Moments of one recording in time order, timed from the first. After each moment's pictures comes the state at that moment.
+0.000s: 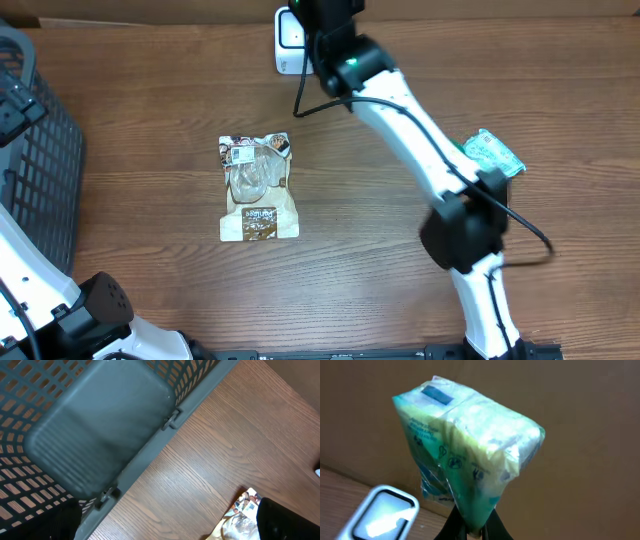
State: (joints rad) left arm 0.56 1.79 2.36 -1.63 -0.03 -0.23; right arm 0.56 2.31 2.25 -0.24 0.57 -0.38
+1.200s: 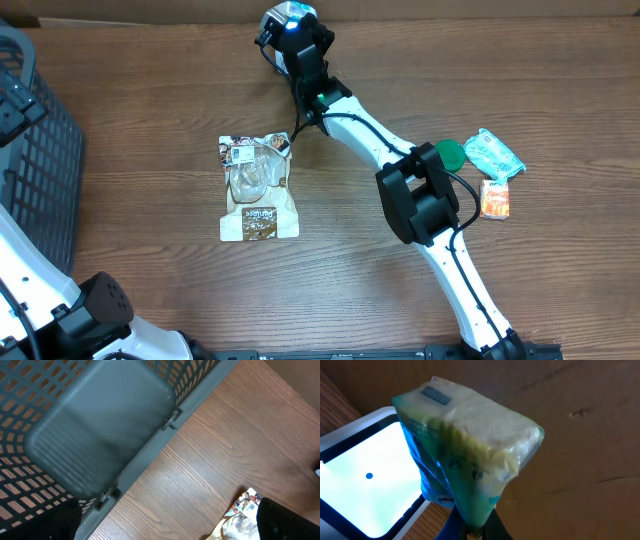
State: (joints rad) left arm 0.56 1.79 2.36 -1.63 -0.03 -0.23; right arm 0.56 2.66 2.25 0.16 0.61 -0.94
